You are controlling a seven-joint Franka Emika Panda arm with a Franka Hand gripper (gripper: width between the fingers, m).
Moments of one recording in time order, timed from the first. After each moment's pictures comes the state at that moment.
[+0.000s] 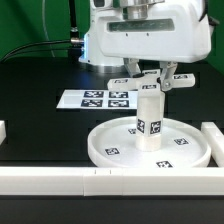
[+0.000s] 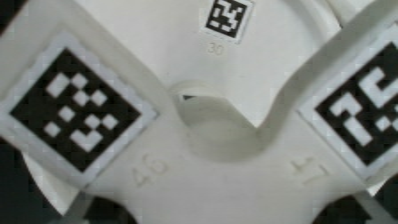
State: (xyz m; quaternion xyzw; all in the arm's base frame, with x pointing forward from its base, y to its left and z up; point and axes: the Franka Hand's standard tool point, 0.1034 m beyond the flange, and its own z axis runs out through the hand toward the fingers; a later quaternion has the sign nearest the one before) arm 0.555 0.037 0.105 -0.88 0.47 -0.01 0.09
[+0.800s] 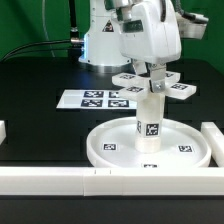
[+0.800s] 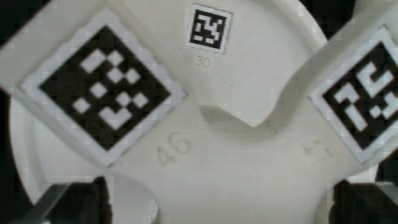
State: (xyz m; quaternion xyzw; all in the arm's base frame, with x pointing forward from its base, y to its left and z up) arm 0.558 0.037 0.111 -0.76 0.64 0.01 0.13
